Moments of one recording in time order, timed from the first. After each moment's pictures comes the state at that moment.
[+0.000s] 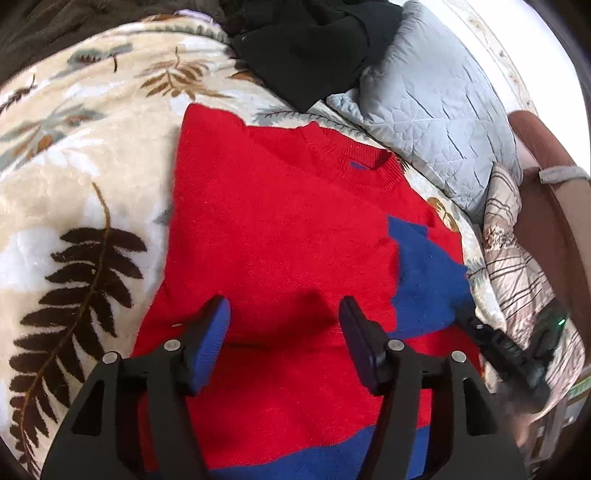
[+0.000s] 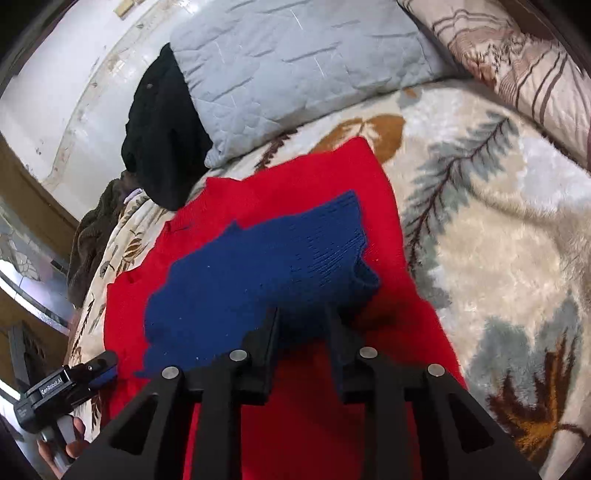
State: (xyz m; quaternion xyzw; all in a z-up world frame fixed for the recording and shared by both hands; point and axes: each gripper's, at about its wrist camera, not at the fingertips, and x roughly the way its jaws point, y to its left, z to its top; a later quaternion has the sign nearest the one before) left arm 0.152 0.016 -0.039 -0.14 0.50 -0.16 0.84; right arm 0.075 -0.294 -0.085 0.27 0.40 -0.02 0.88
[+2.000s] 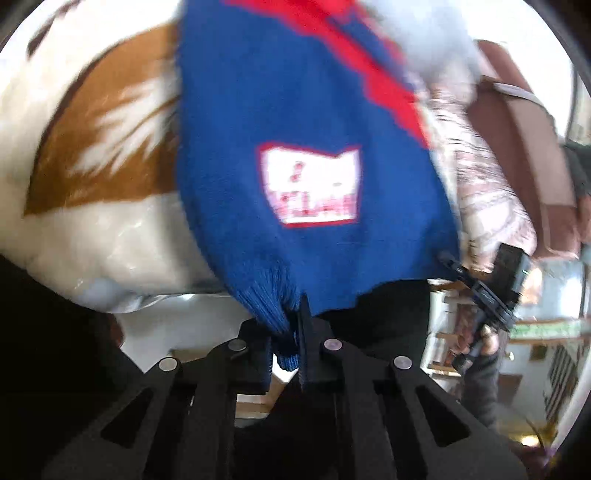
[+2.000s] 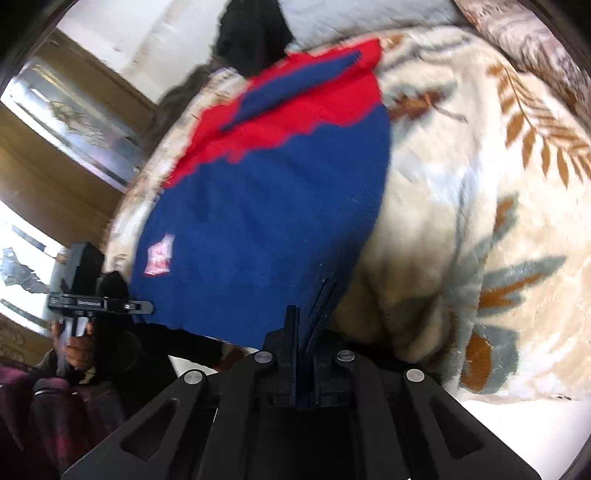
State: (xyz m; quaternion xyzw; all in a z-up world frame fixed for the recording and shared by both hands) left arm -0.085 0.058 -0.052 -0.19 0.65 -0.28 0.68; right arm -0.166 -0.302 -0.082 0.20 0.49 0.18 0.83
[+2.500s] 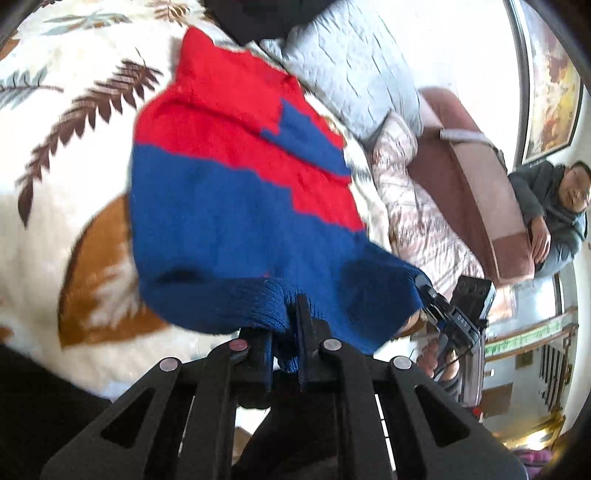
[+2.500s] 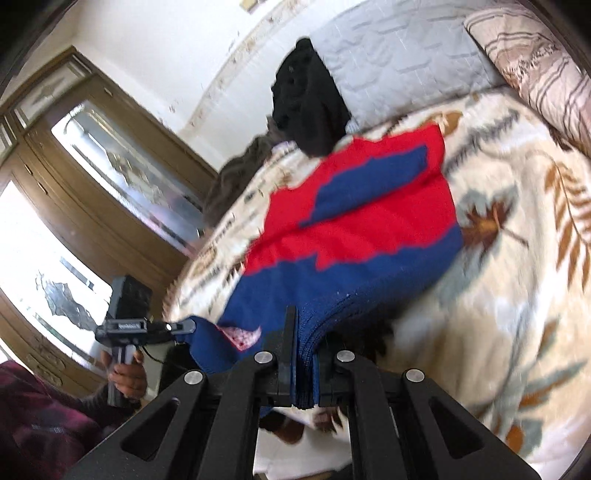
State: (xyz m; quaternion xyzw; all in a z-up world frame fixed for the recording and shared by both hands) left arm -0.027 0.080 0.011 -0.25 0.55 -0.31 0.74; right arm -0.141 -0.307 -0.015 0.28 0.35 0.24 0.86
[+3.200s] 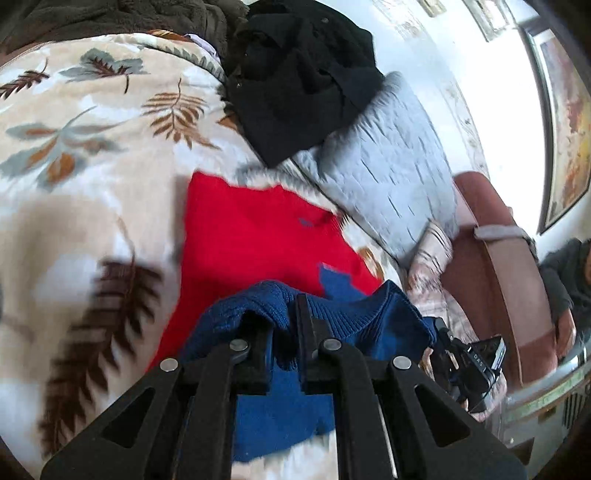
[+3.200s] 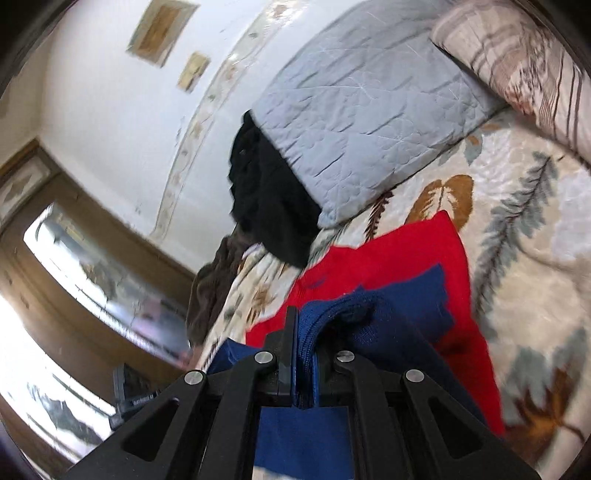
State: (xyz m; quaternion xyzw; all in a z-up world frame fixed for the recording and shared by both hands) left arm 0.162 0.083 0.019 -0.28 0.45 -0.22 0.82; right arm 0.049 -0.337 -0.010 0.41 0.26 0.15 0.86
